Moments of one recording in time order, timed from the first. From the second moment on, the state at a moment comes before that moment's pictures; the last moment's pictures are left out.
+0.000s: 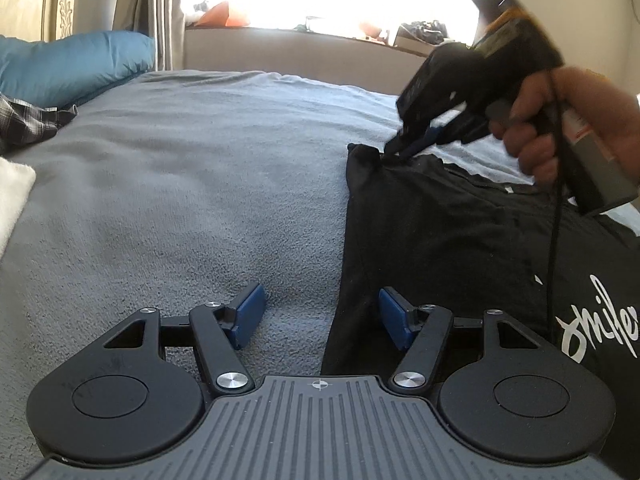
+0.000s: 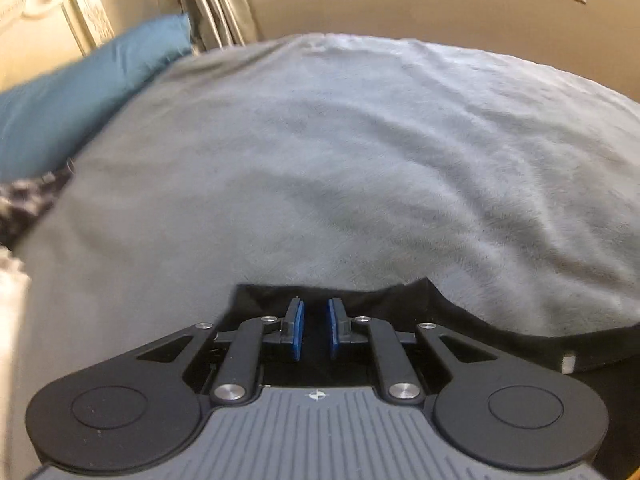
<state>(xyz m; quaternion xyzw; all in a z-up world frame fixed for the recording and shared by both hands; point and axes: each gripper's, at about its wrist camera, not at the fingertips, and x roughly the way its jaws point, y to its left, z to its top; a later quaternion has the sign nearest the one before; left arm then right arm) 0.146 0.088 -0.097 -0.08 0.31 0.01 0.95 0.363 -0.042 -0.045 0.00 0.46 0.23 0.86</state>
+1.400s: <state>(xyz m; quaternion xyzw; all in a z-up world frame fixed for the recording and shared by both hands) 0.141 0.085 -0.099 -0.08 0.31 0.01 0.95 0.396 -0.005 -0.046 0.01 0.45 0.23 0.87</state>
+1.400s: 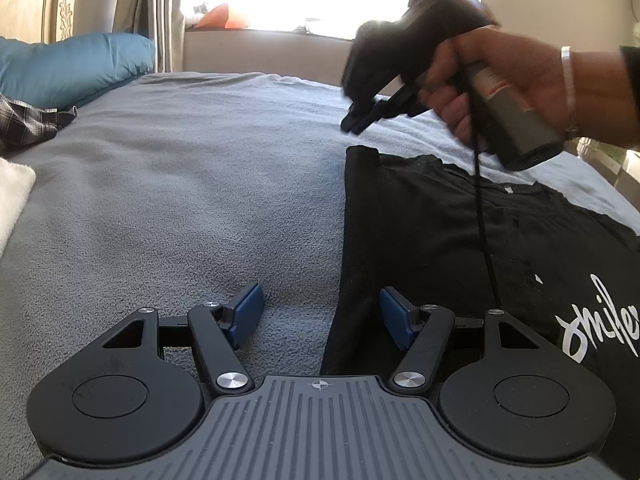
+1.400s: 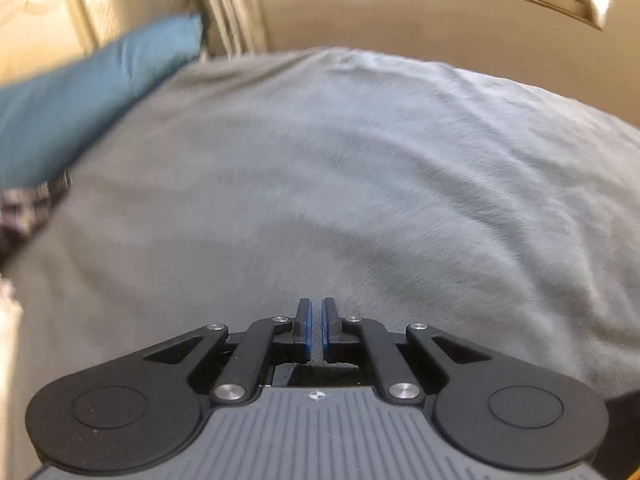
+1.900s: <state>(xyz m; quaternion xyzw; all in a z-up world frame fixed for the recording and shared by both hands) 0.141 0.085 -0.099 -0.08 0.31 0.01 0.95 0.410 -0.041 -0.076 0.14 0.51 0.22 0.82</state>
